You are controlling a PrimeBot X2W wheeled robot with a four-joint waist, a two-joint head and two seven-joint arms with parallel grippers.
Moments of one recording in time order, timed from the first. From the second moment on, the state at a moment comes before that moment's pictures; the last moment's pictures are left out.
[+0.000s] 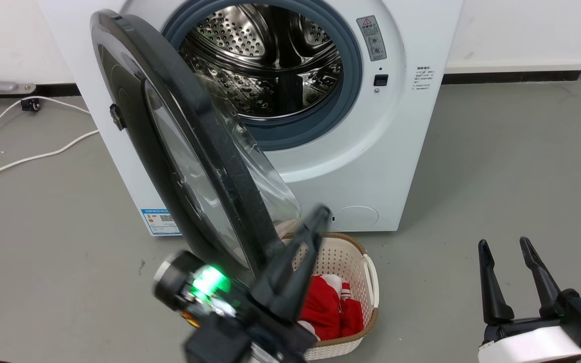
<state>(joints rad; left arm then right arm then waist) -0.07 0.09 -0.45 -0.39 -0.07 -0.12 -0.21 0.08 -0.05 -0.03 -0.02 0.13 0.13 -0.22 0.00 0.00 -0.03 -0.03</state>
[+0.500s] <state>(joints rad) 0.04 0.13 -0.56 -0.05 -0.15 -0.08 -0.08 0.08 -0.05 -0.03 -0.01 0.14 0.13 -0.22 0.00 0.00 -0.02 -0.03</state>
